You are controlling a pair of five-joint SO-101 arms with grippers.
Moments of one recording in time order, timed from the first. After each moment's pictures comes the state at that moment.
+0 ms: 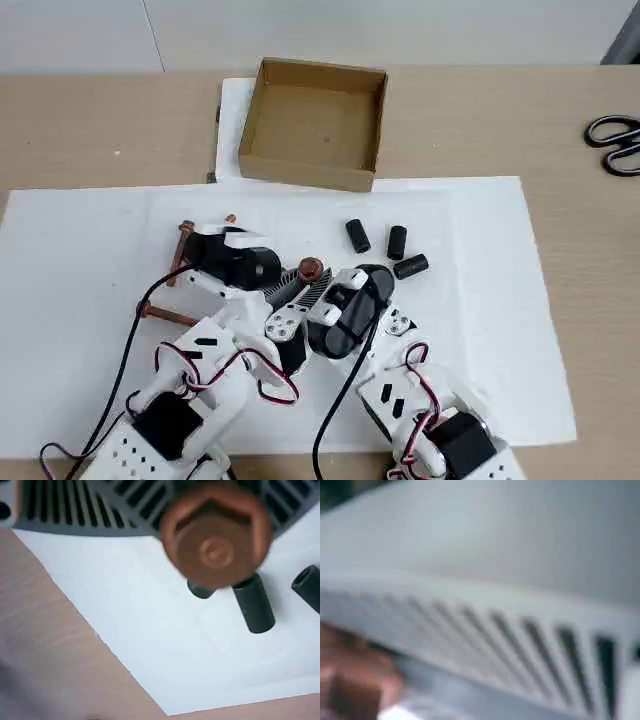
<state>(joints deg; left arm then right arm) 36.9 -81.0 75.6 39.9 28.3 -36.2 -102.9 82.7 47.8 10.0</state>
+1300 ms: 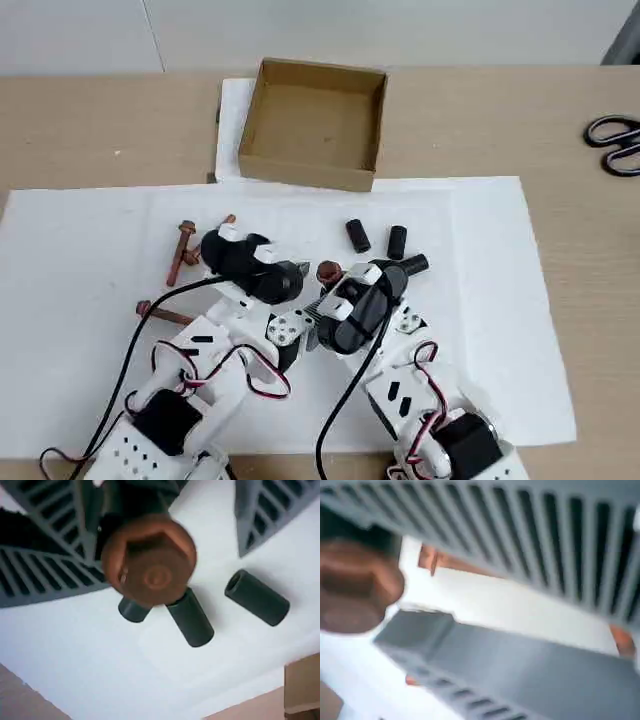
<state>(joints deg) 32.4 -80.7 76.5 40.2 11.6 -34.4 -102.9 80.7 49.8 9.9</state>
